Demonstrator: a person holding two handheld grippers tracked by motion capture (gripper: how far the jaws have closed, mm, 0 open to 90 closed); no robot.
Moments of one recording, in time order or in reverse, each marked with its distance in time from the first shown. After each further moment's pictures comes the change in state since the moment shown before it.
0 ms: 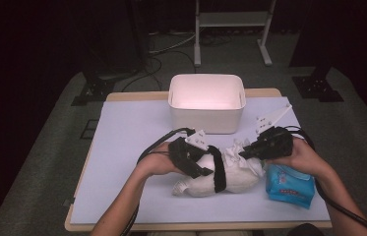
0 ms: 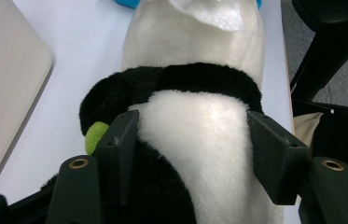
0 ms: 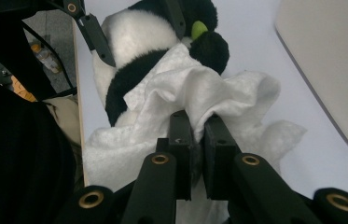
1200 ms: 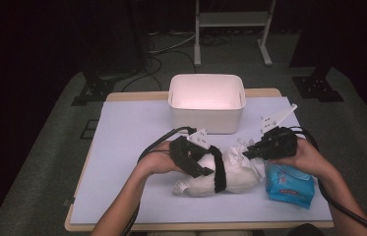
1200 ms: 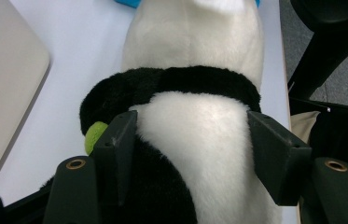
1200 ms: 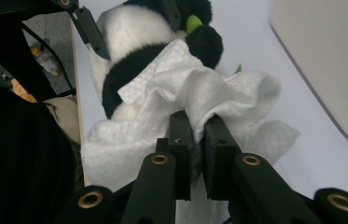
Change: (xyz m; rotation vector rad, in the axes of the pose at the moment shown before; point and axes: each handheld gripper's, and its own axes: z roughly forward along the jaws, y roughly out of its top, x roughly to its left) left arm 0.001 0.005 0.000 0.017 -0.011 -0.003; right arm -0.003 -0.006 -0.004 -0.006 -0.004 0.023
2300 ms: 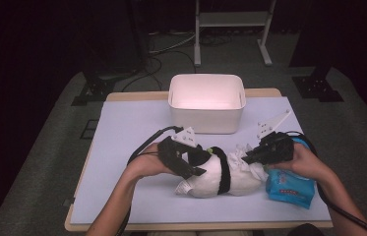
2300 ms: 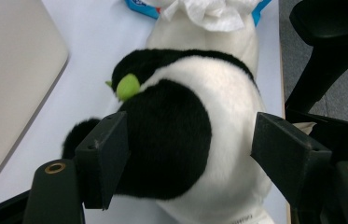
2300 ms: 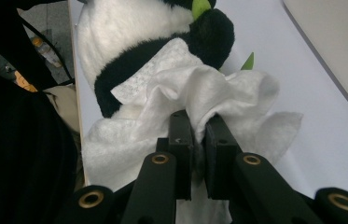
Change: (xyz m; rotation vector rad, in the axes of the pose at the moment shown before) left arm -0.003 -0.021 -0.027 -0.060 0.041 -0.054; right arm -0.001 -0.012 0.013 0.038 0.018 0.009
